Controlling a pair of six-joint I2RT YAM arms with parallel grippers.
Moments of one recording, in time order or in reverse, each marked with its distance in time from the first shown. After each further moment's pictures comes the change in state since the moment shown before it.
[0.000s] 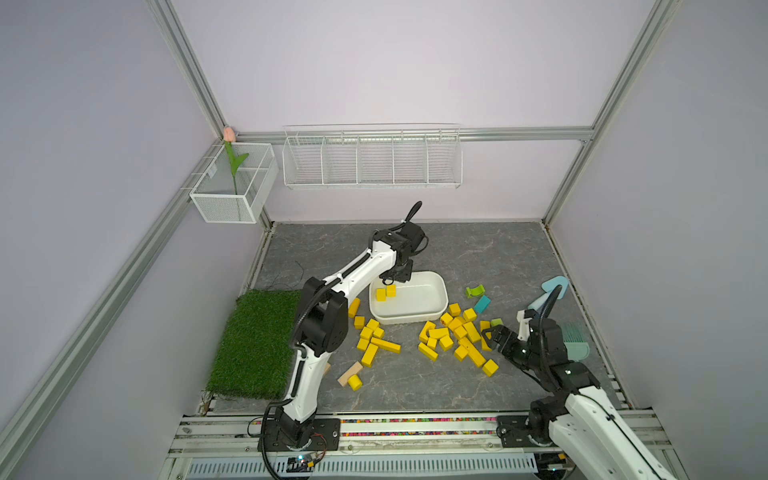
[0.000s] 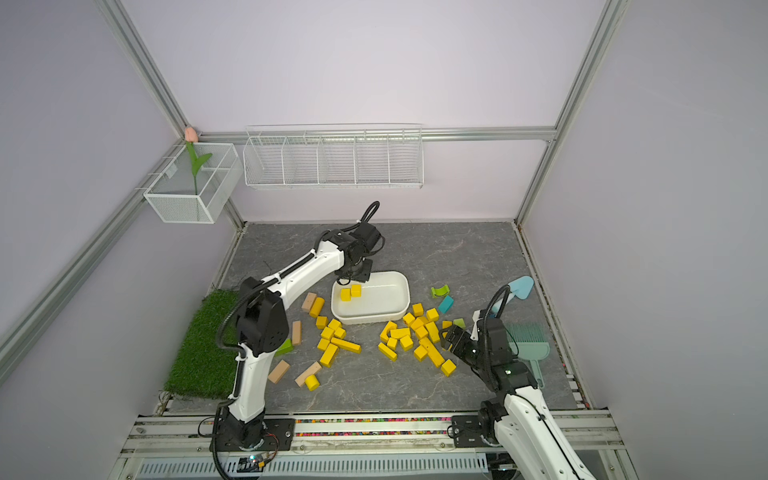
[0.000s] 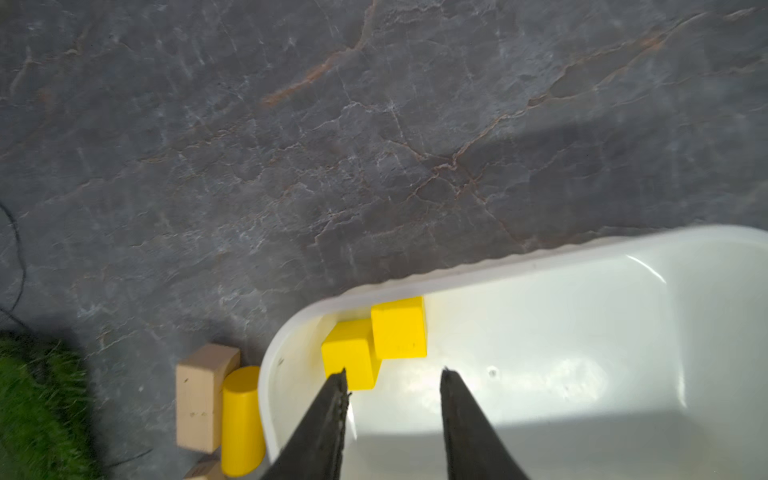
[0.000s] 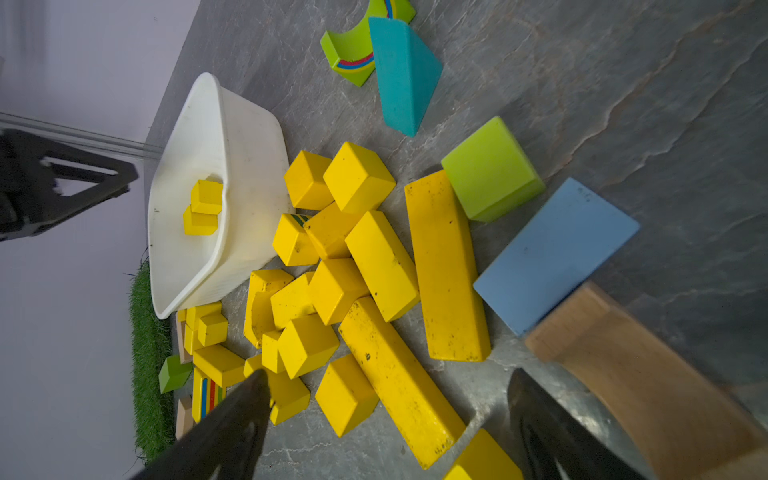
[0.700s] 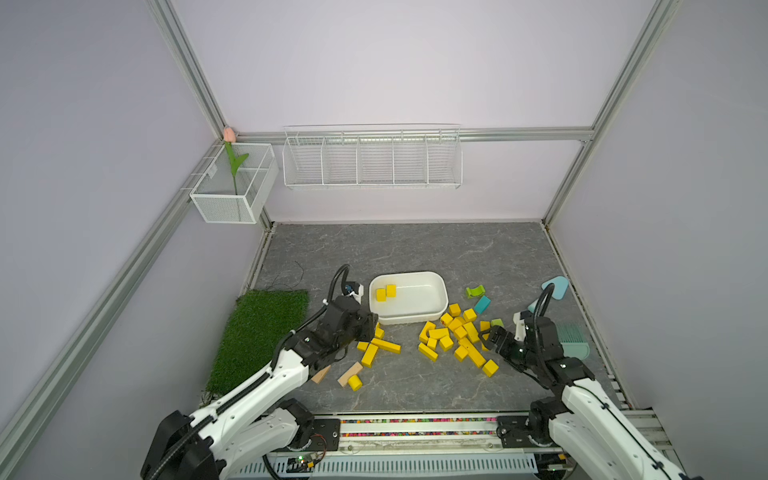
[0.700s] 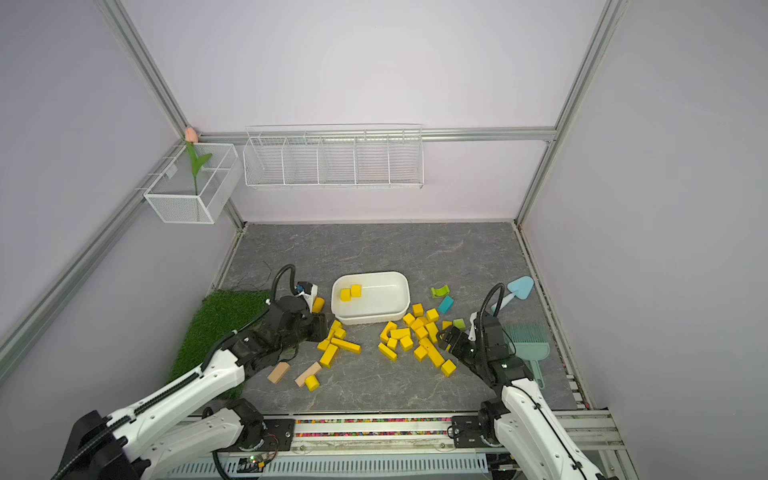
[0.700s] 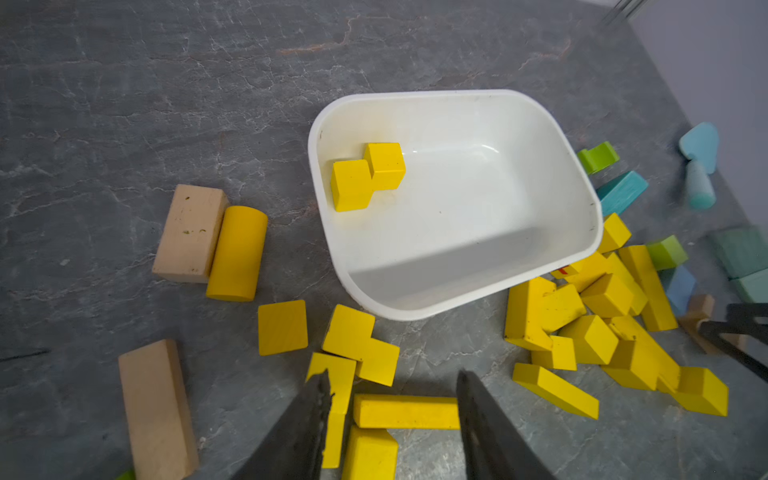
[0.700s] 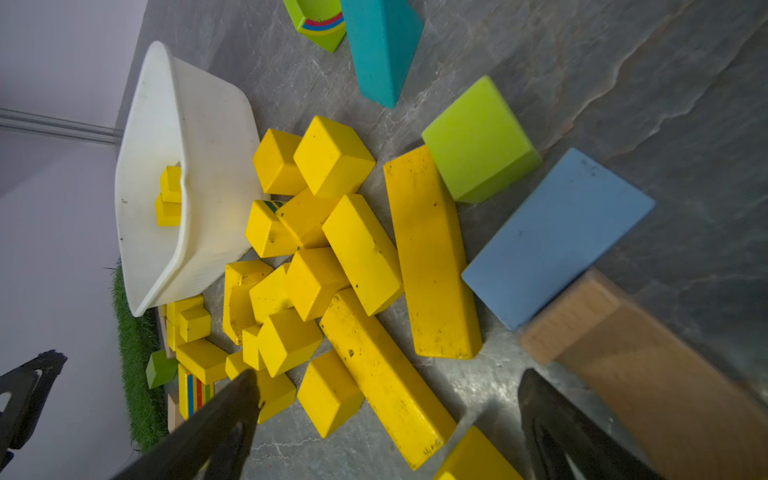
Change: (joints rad) left arm 0.000 -1.153 -1.349 0.797 0.174 -0.054; right arm 0.000 0.108 0.001 0.020 -0.024 -0.005
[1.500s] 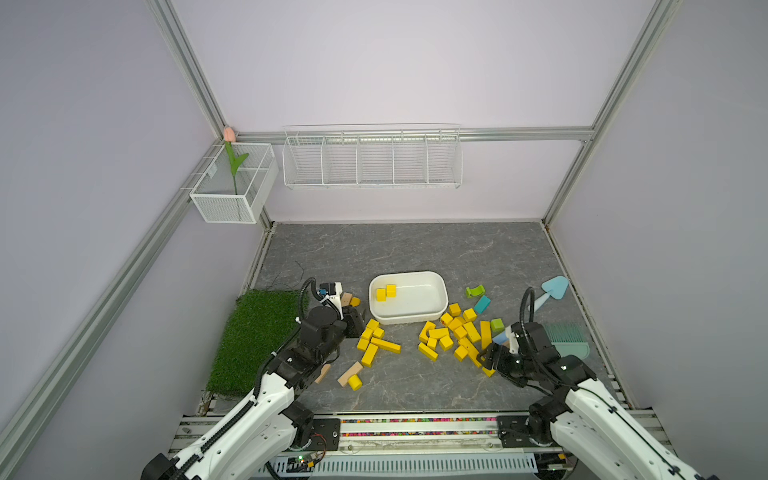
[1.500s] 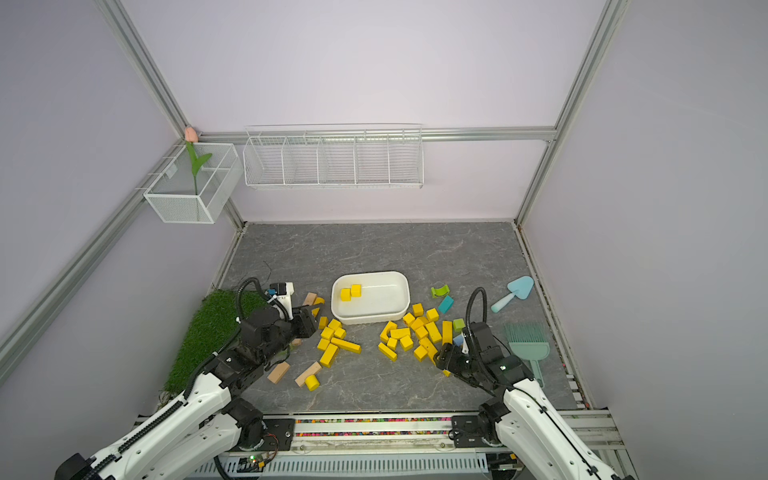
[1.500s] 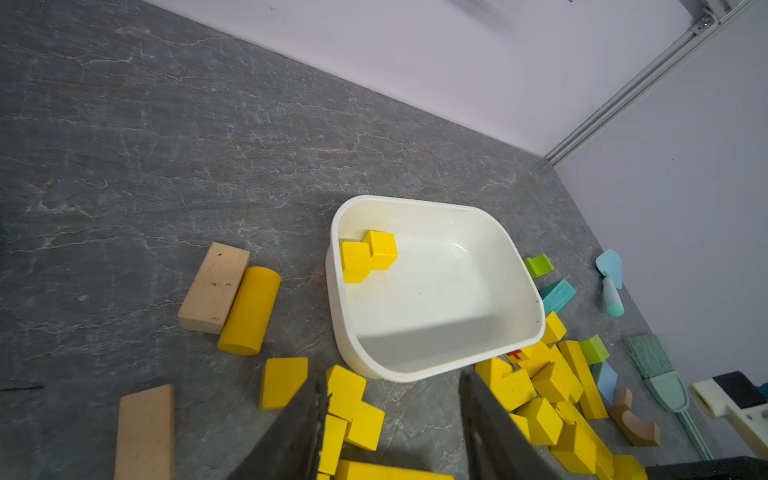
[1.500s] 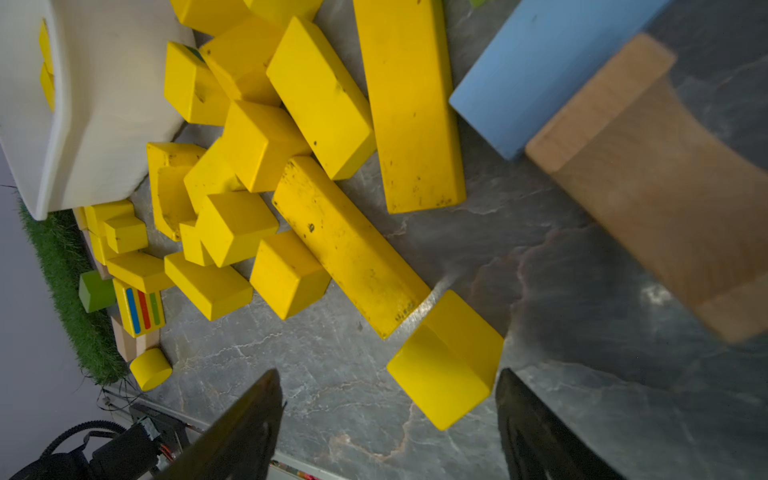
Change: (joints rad) left arm 0.104 -0.140 -0.119 0.199 0.026 -0.091; right arm 0.189 -0.042 0.064 -0.307 0.040 0.035
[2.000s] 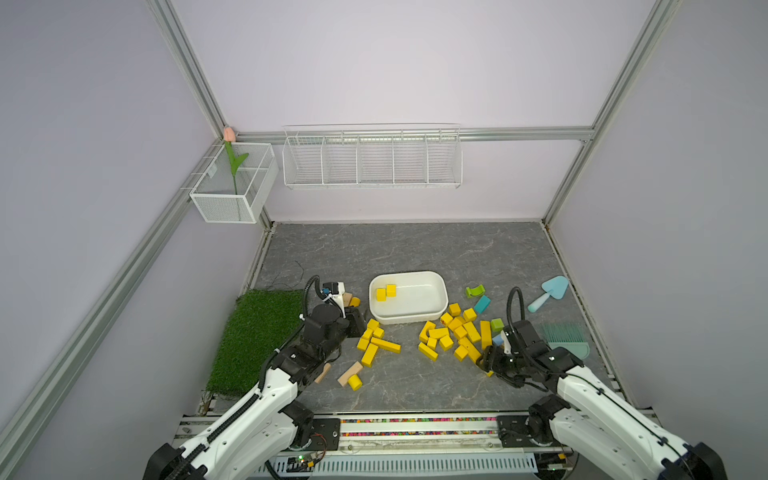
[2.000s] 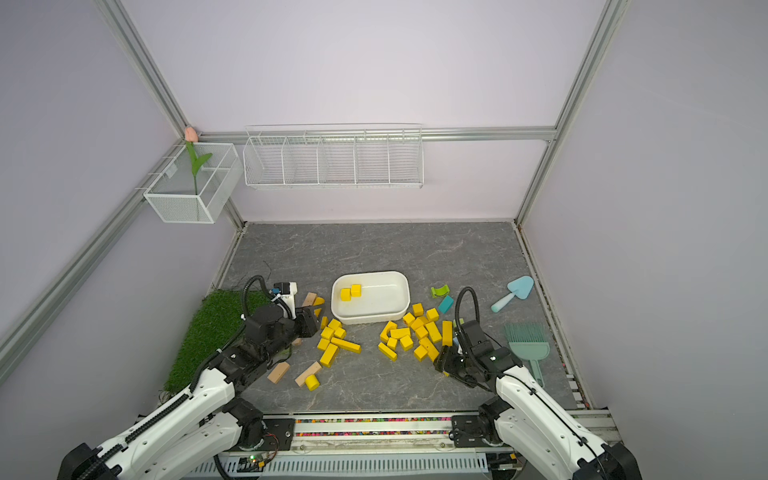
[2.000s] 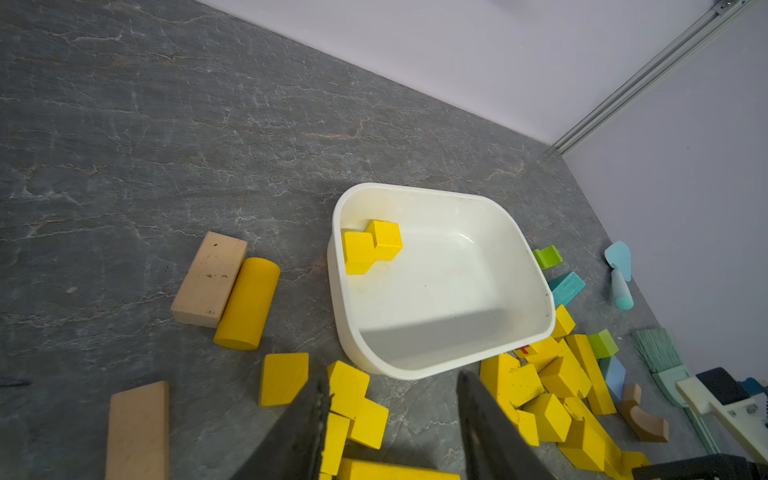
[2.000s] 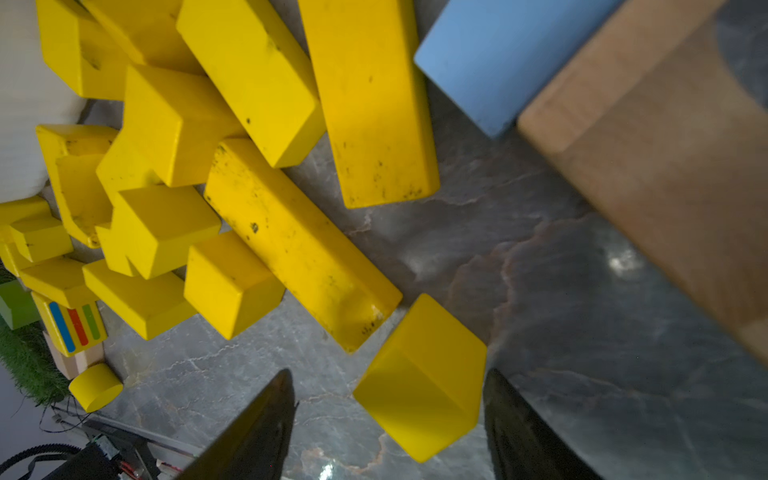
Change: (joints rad) left arm 0.005 0.041 0.000 0.011 0.011 0.000; right arm 0.034 0.145 0.012 0.035 0.050 0.023
